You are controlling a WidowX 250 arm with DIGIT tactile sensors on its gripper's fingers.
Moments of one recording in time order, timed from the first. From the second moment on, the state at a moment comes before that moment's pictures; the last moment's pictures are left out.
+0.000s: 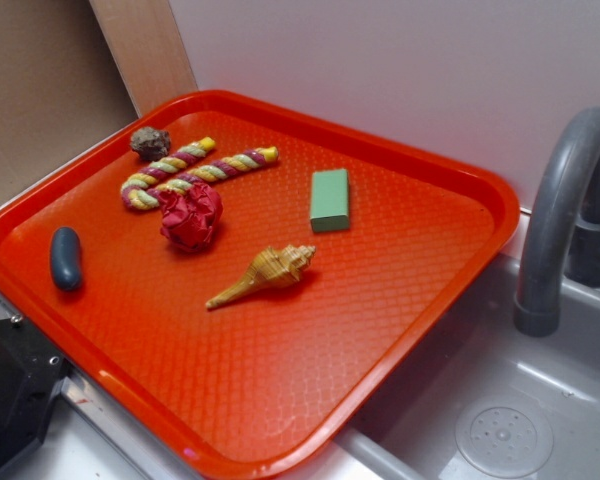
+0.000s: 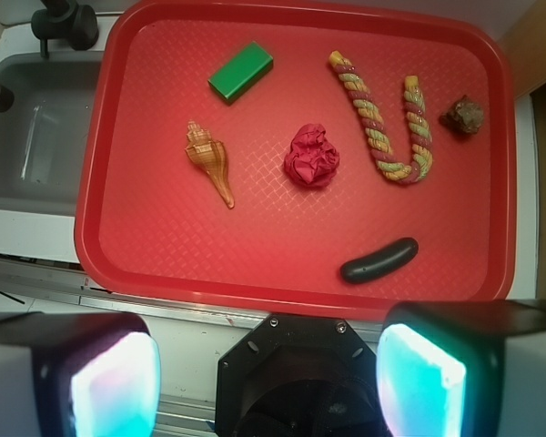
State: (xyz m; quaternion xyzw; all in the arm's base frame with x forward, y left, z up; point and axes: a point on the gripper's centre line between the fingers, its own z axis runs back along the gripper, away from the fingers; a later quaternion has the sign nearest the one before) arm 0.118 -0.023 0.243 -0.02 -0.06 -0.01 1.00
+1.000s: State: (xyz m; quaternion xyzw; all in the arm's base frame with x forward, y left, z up) arm 0.162 0.005 0.188 0.04 -0.07 0.23 0.97
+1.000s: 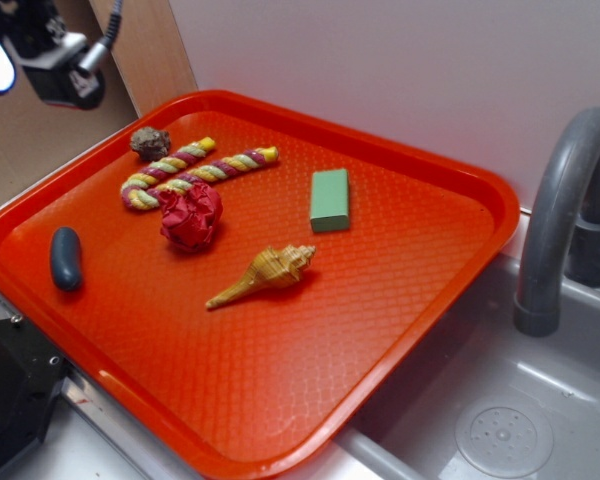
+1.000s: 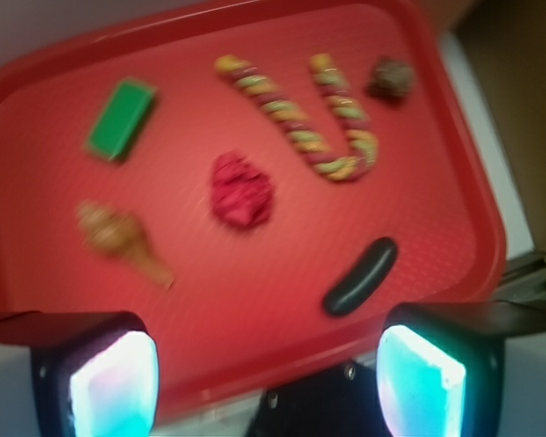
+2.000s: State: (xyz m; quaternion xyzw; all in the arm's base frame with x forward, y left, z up) arm 0.158 0.081 0.054 0.08 -0.05 0.31 0.94
